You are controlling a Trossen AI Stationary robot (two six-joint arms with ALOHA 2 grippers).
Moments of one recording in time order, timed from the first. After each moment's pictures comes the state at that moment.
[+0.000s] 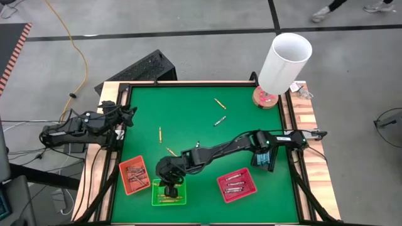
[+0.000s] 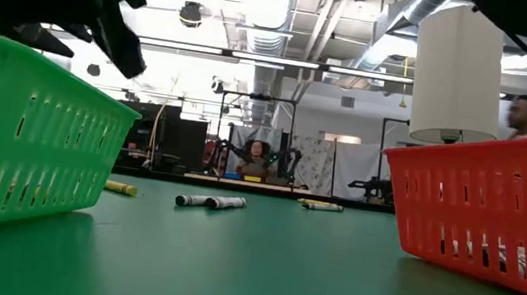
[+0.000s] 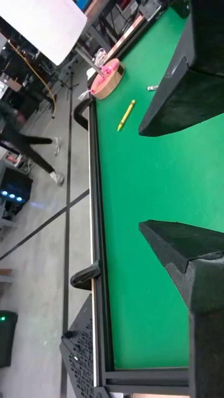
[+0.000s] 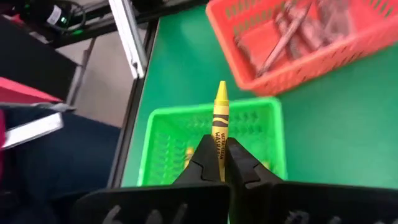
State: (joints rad) left arm 0.00 0.07 0.45 -0.73 -0.84 -0.71; right arm 0.26 2.47 2.33 -0.48 -0.20 0.39
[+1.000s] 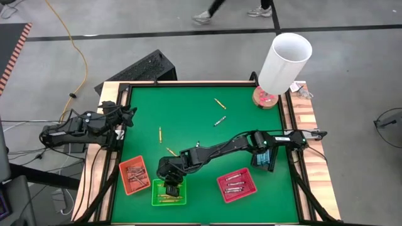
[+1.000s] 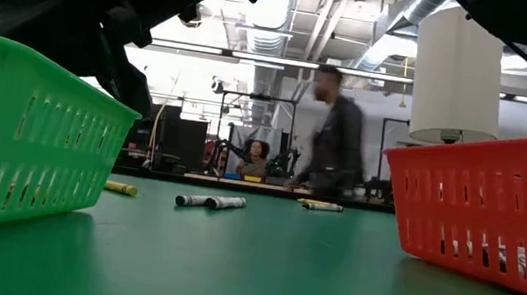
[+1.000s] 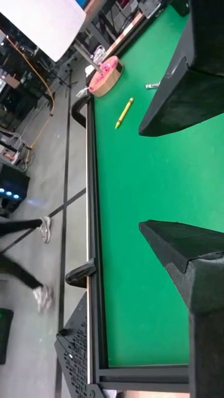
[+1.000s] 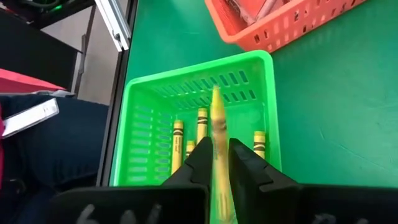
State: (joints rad) left arm 0.00 0.07 0.45 -0.75 -0.83 -0.73; right arm 0.25 2.51 2.33 -0.54 -0.26 0.44
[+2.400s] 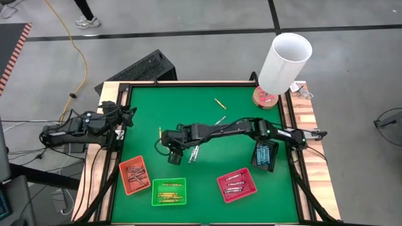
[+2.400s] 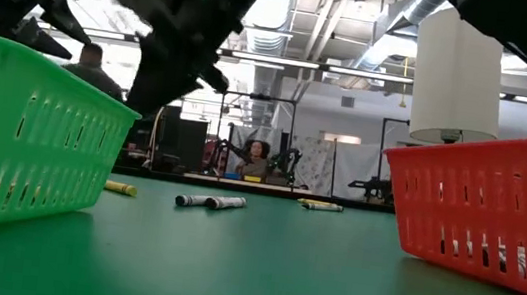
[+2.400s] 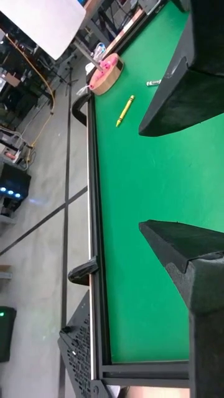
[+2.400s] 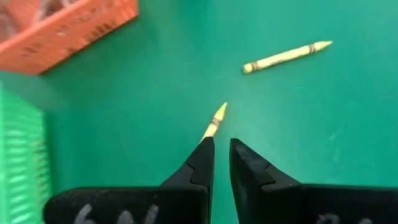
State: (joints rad) left arm 0.00 0.07 0.45 -0.75 -0.84 -0.72; right arm 0.09 2.41 2.33 -0.84 0.12 0.26
